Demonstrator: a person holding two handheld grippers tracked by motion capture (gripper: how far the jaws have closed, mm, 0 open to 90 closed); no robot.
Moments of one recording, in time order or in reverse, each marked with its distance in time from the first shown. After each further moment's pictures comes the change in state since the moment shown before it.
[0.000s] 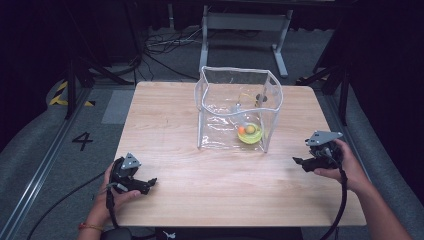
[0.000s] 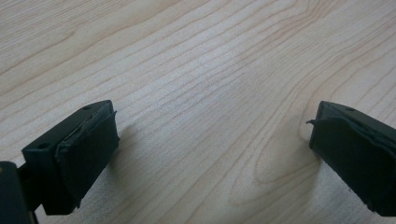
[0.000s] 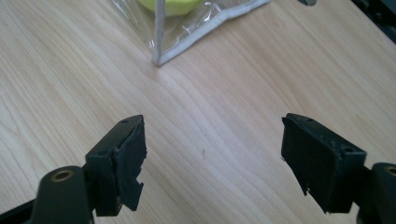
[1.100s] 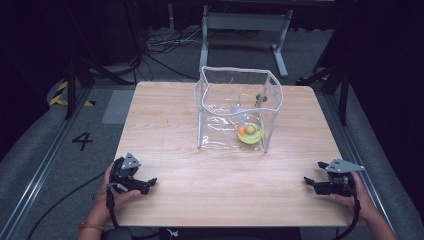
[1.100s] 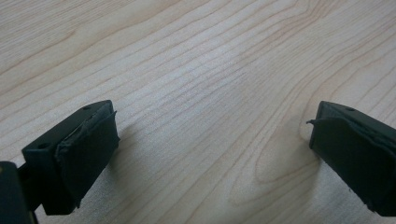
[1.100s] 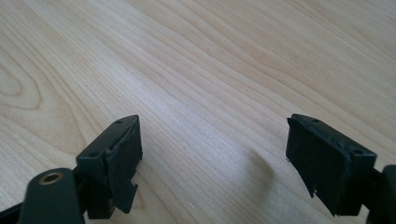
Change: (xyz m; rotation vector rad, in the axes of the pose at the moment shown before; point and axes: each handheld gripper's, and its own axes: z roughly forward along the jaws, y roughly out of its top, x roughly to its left) left arm 0.000 0.000 0.000 0.000 0.006 0.007; right arm 0.011 -0.113 0.017 -0.153 0.007 0.198
